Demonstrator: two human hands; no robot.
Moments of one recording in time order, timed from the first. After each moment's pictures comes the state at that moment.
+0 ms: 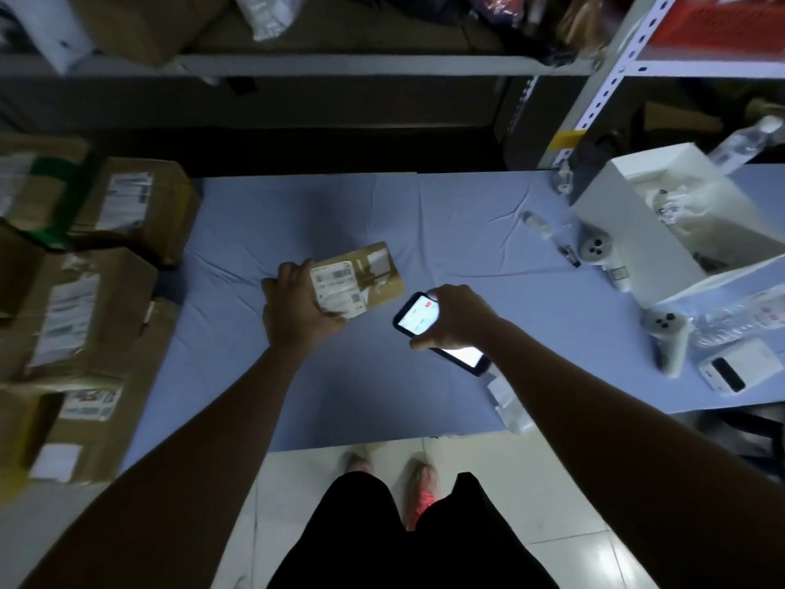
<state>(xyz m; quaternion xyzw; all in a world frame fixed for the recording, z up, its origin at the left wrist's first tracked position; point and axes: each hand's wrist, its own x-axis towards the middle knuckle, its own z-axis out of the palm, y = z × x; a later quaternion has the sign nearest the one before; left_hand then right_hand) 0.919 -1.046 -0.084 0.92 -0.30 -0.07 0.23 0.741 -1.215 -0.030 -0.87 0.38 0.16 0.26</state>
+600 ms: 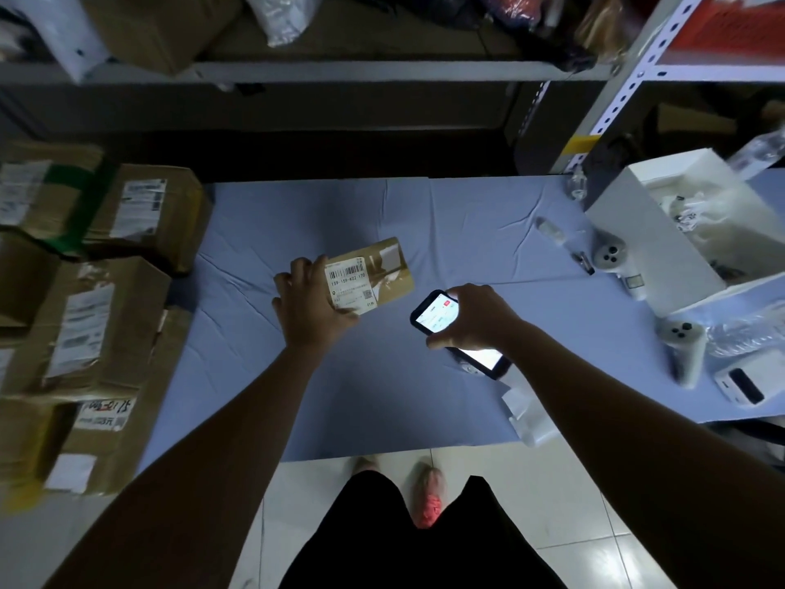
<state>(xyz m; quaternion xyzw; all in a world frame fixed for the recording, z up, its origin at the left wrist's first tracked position) 0.936 -1.056 -0.089 0.93 -0.30 -0.03 0.22 0.749 -1.219 -0.016 -0.87 0.37 0.13 0.29</state>
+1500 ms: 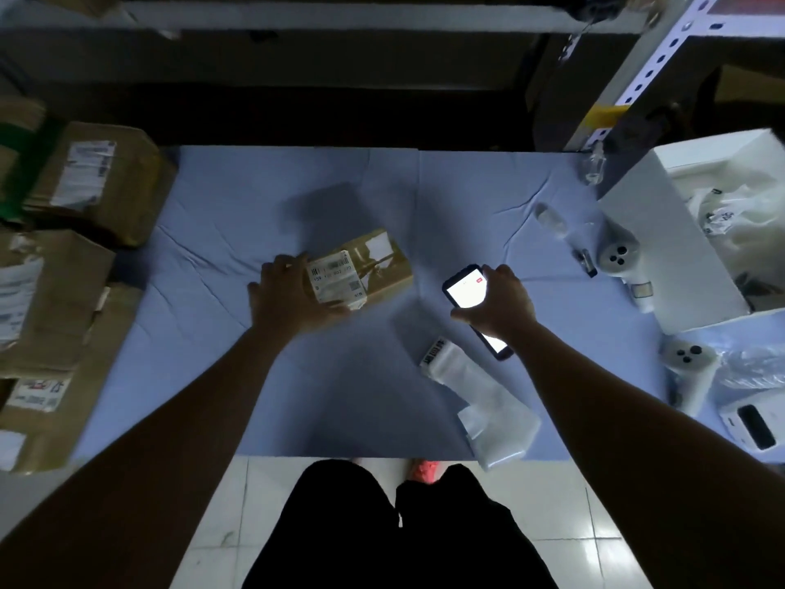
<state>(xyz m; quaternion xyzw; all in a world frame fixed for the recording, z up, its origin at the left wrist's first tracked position) 0.923 -1.113 -0.107 0.95 -0.28 -0.13 0.07 0.711 -1.342 -0.096 -0.86 0.44 0.11 0.25</state>
